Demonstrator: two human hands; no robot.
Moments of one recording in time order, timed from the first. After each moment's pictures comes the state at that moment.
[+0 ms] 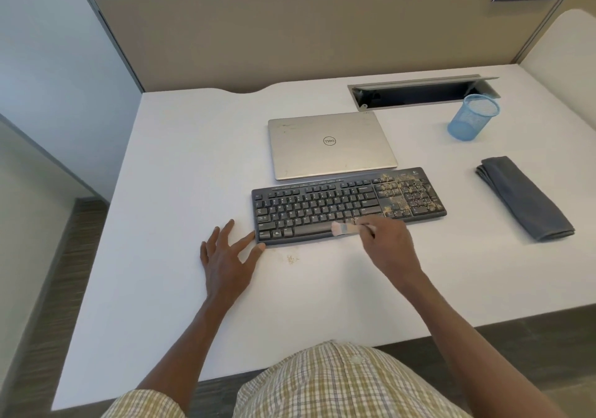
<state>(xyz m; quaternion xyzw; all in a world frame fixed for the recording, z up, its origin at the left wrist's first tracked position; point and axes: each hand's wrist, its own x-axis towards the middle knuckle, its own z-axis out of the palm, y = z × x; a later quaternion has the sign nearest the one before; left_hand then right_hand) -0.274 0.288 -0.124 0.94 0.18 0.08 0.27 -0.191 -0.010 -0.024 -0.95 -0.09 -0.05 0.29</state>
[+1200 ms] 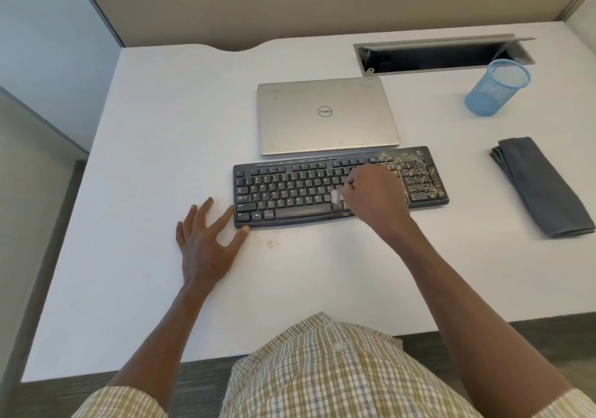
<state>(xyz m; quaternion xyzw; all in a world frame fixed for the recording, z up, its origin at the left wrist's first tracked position) -0.270 0.271 -0.123 0.94 0.22 0.09 0.24 -0.124 0.003 0.012 -0.98 -0.10 0.06 0.14</state>
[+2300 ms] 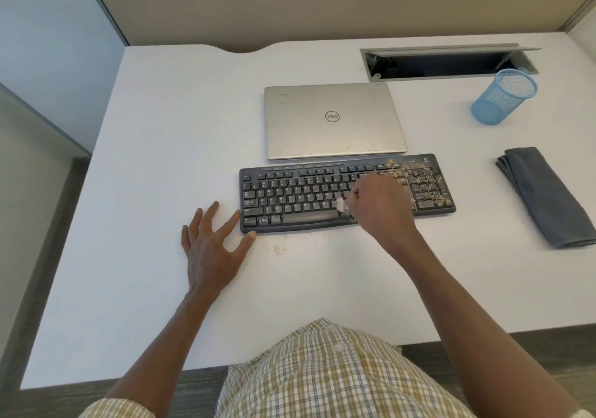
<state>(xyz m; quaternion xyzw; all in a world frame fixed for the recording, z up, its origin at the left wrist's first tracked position) -0.270 0.272 -0.125 0.94 0.22 0.09 0.24 -0.131 0.016 0.019 -0.99 -0.08 0.07 0.09</state>
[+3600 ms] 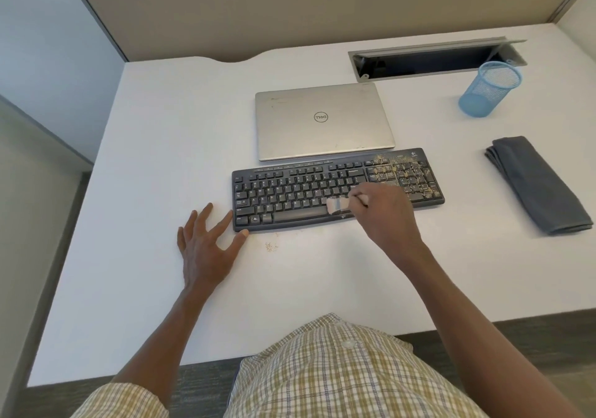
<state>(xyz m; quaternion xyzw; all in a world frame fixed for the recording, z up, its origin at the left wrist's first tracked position) -0.270 0.272 -0.124 0.94 0.22 0.09 0.23 -0.153 -0.028 0.000 -0.95 -0.13 -0.01 0.27</state>
